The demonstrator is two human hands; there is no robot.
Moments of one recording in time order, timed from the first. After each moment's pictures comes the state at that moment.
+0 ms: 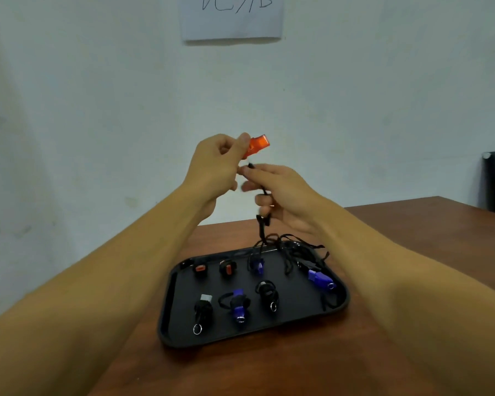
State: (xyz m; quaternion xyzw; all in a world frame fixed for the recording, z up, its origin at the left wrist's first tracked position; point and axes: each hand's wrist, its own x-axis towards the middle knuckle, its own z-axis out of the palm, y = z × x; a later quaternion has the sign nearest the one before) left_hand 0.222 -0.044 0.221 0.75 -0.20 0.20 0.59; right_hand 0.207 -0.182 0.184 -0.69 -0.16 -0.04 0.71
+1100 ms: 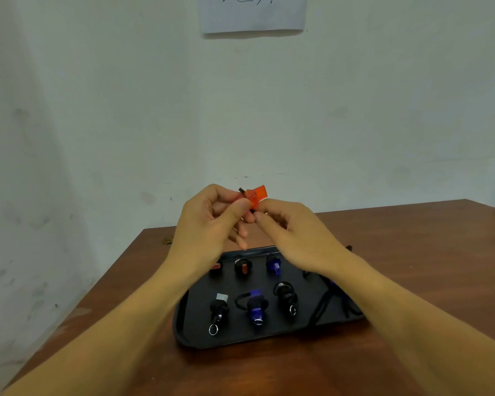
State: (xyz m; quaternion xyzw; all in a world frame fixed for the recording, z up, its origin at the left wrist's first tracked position) left_hand 0.199 0.008 0.137 0.67 -0.29 0.17 0.66; right_hand 0.191 -0.164 0.127 -0.85 -0.26 -0.22 0.41
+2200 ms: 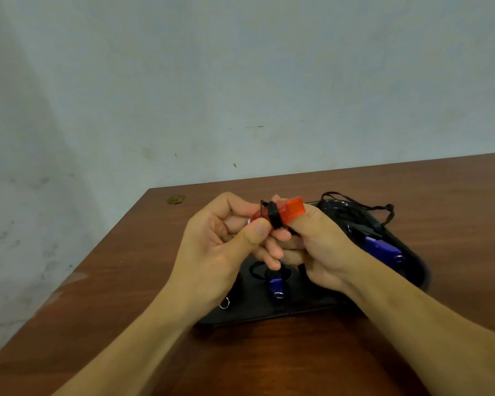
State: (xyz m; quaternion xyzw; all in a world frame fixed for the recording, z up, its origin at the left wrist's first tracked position) left_hand 0.197 0.017 0.059 0.60 -0.36 0.07 0.71; right_hand 0.219 -0.145 0.048 -0.60 -0.19 0.08 0.77
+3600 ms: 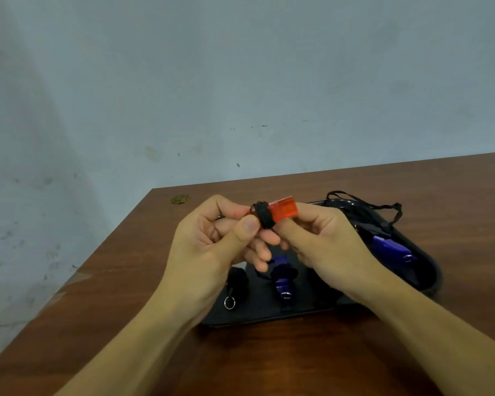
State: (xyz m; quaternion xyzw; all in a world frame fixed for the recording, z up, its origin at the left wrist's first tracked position) left_hand 0.196 0.029 0.055 0.59 -0.30 0.05 0.75; right_hand 0.199 -0.146 0.050 -0.71 -0.23 -0.07 0.66
